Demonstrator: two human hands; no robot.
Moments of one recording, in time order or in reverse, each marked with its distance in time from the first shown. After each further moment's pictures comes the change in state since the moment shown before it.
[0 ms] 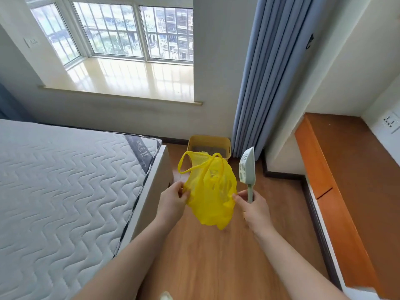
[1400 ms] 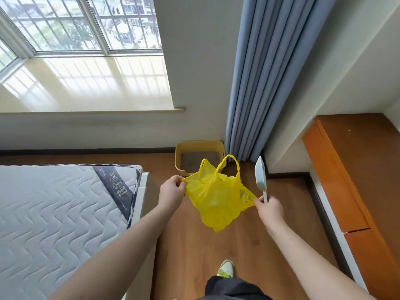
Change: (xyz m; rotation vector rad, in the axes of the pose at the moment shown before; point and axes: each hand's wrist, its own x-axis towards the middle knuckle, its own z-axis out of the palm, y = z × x) left_hand 0.357 0.001 0.077 0.070 -0.169 -0.130; right_hand 0.314 0.014 0.033 -0.200 0.221 0.398
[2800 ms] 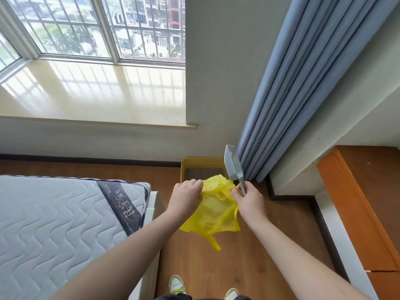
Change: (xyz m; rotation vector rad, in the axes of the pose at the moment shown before) left_hand 0.090 -0.006 -0.065 0.571 -0.023 0.575; right_hand -0.020 -0.159 0.116 -0.110 -0.023 -0.441
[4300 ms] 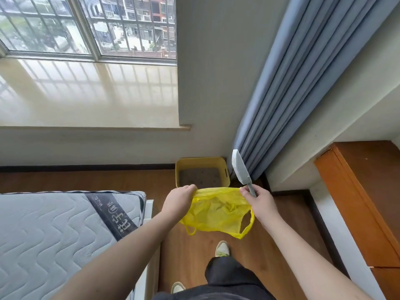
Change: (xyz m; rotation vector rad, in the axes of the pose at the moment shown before) left_hand 0.049 -0.066 0.033 -0.038 -0.184 0.020; right_hand 0.042 0.004 0.005 0.181 -0.055 0.131
